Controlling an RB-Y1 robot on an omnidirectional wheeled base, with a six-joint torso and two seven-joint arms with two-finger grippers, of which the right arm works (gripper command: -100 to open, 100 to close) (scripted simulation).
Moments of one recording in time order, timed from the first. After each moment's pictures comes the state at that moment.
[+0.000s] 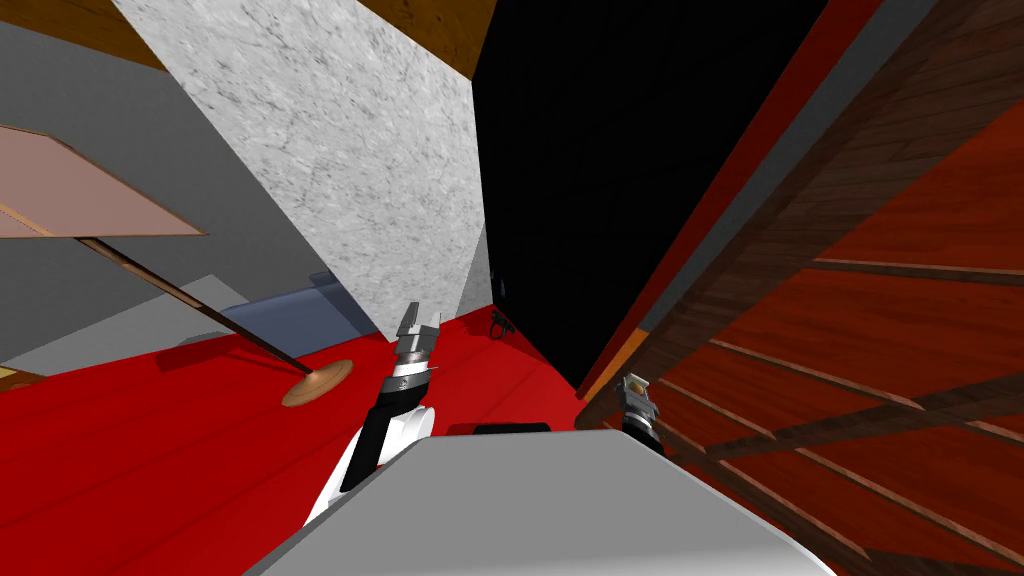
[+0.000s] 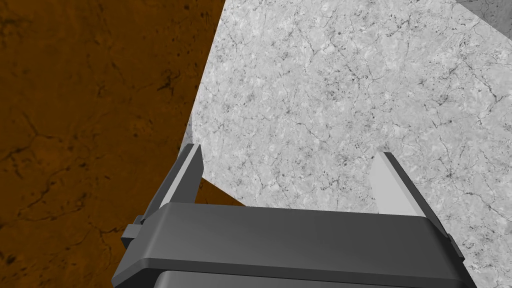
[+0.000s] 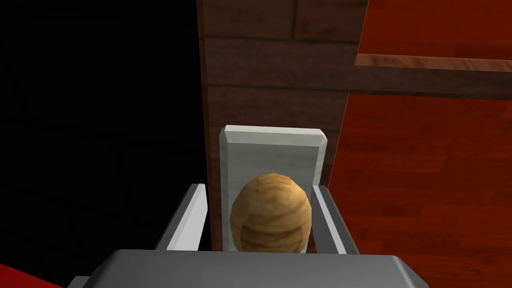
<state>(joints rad) 0.12 -0.34 0.02 -0.68 -0.90 -0.96 -1.35</state>
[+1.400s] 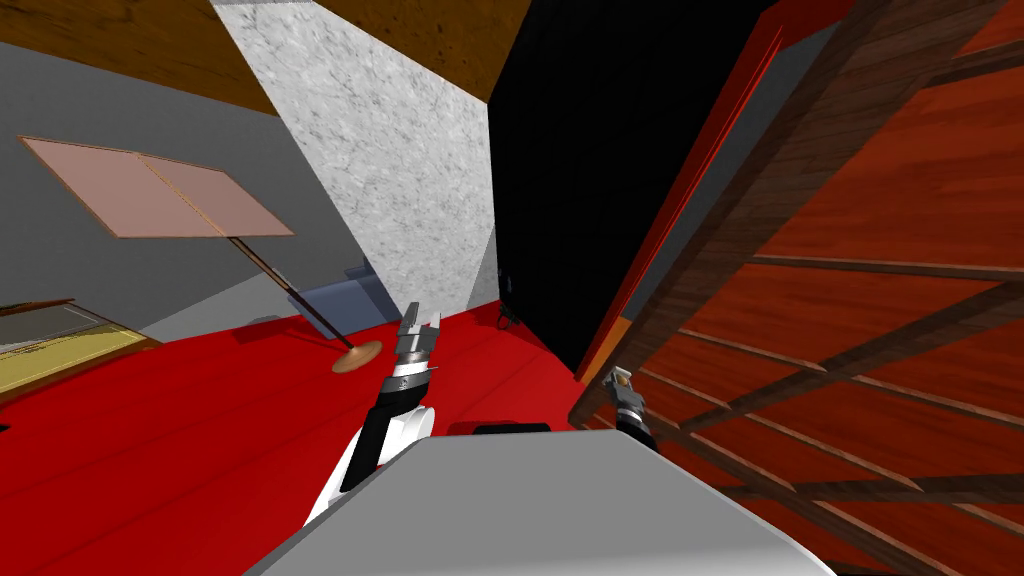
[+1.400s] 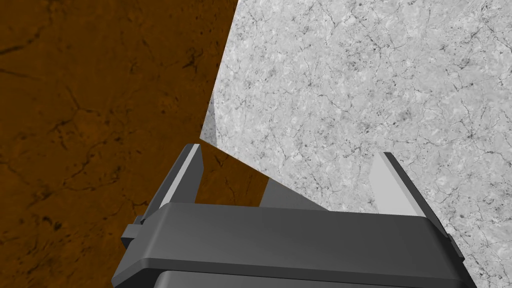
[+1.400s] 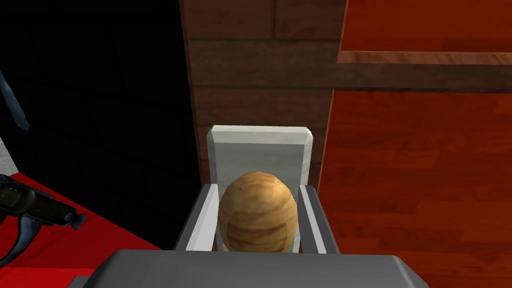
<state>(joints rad) 0.13 -0.37 0.12 -0.74 -0.85 -0.94 -1.41</state>
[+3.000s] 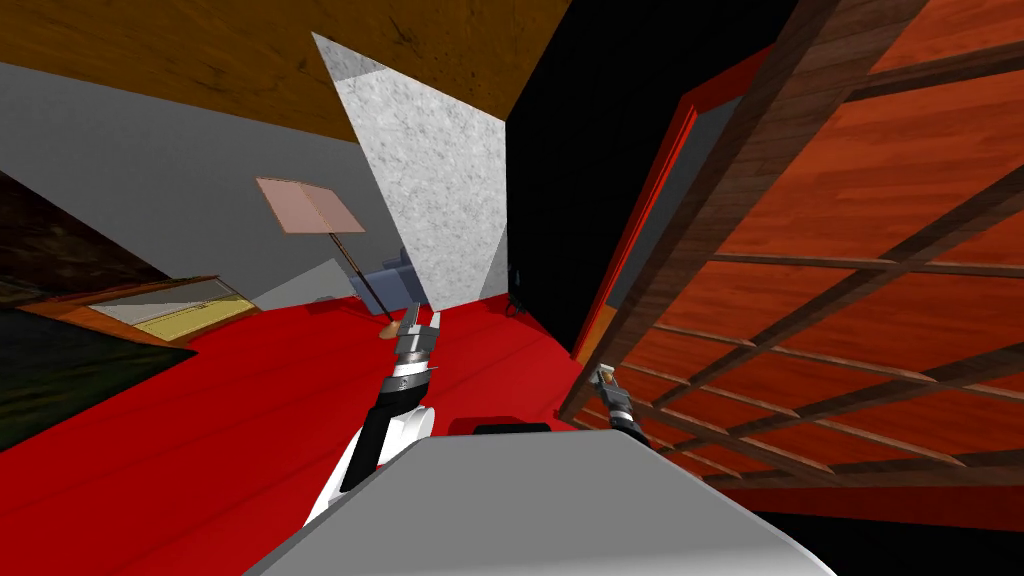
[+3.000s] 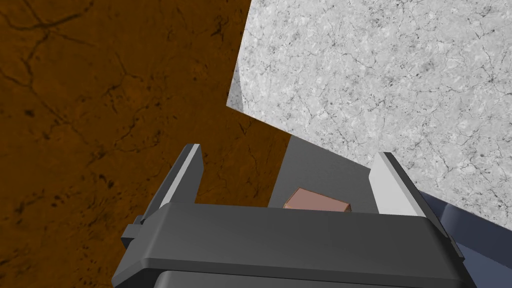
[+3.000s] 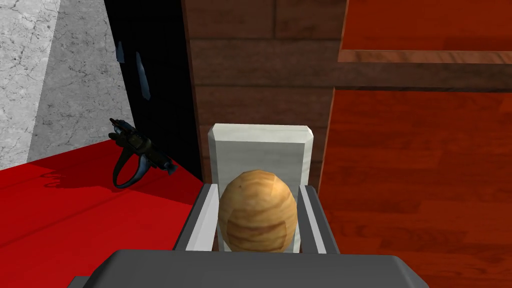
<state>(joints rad) 0.18 -0.42 0.28 -0.80 -0.75 -0.96 -1.51</state>
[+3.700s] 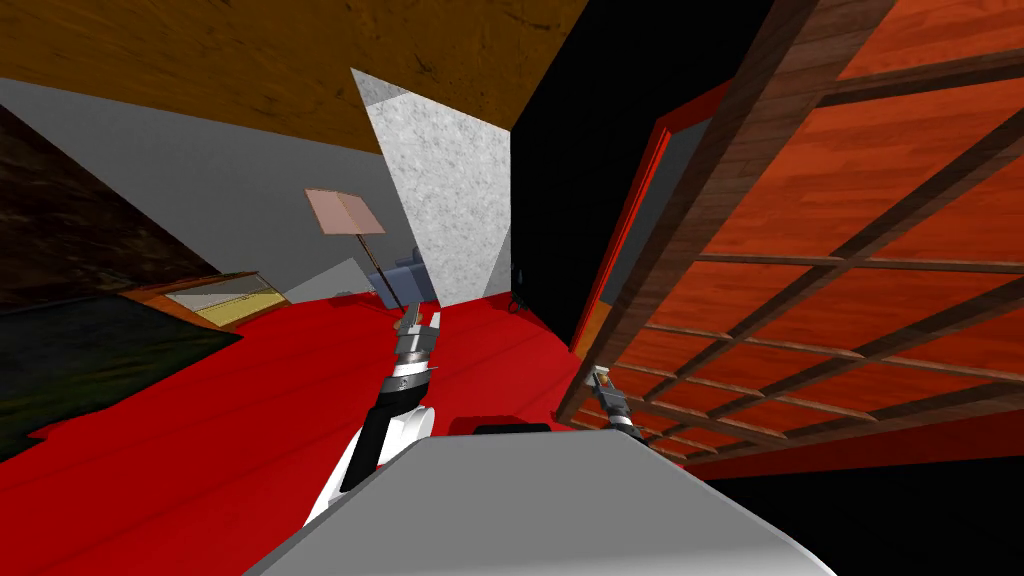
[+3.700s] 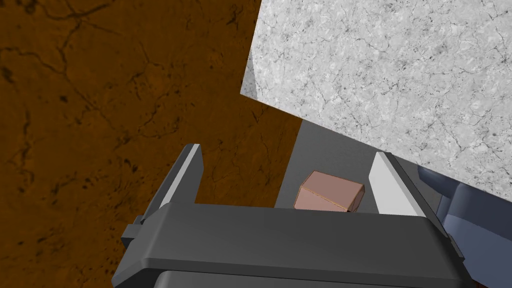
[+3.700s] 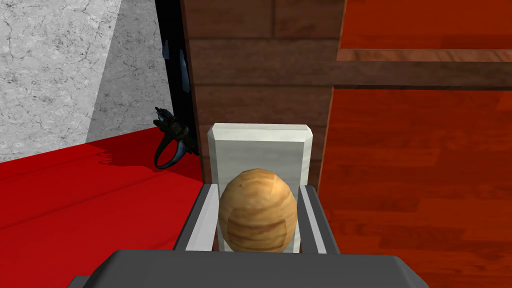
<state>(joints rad) 0.21 -0.45 0.35 -0.83 -0.71 -0.99 -1.55</state>
